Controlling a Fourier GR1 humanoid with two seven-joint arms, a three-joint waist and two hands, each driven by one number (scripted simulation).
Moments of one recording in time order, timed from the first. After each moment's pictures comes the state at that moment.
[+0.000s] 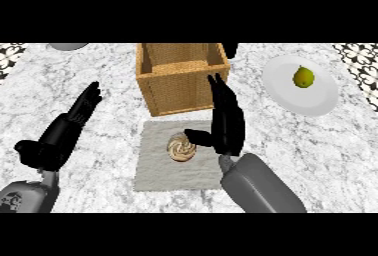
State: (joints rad) left arm -0.16 0.40 -0.14 -1.57 0.13 0.00 0.01; right arm -0.53 -0.03 0.55 -1.21 0.81 -0.70 0.58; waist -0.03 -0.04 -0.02
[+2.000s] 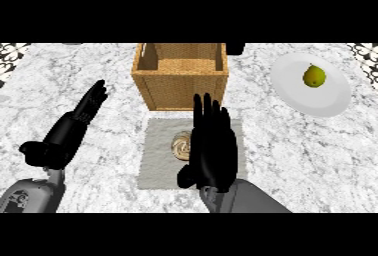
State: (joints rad) left arm -0.17 0.35 -0.14 -1.57 0.10 -0.03 0.00; right arm -0.54 -0.02 0.72 -1.62 0.90 0.00 1.21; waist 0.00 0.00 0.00
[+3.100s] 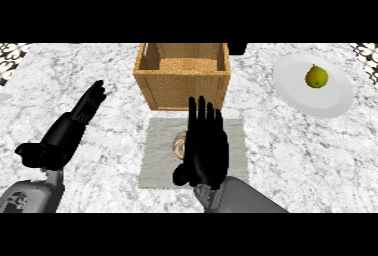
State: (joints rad) left arm -0.16 0.33 -0.10 -1.58 0.07 -0.07 0.00; right arm -0.56 -0.02 0.77 -1.51 0.90 -0.13 1.19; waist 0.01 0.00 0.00
